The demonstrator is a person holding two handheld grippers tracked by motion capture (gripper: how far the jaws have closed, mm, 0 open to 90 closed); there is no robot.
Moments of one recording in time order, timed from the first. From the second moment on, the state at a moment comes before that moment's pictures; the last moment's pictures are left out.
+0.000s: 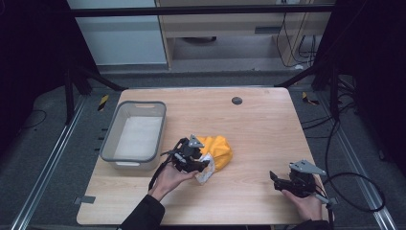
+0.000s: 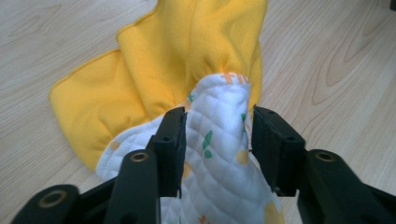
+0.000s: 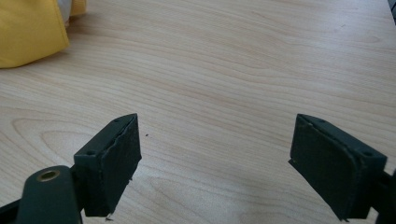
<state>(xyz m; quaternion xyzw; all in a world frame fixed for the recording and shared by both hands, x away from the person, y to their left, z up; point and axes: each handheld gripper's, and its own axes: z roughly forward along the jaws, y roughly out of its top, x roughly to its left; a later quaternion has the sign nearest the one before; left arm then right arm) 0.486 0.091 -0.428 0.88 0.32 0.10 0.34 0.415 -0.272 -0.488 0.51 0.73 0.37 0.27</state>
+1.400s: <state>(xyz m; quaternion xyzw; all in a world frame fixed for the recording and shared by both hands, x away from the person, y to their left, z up) 0.427 0.185 -0.433 0.82 0.34 0.15 0.43 0.415 -0.274 -0.489 0.52 0.72 0.38 0.27</state>
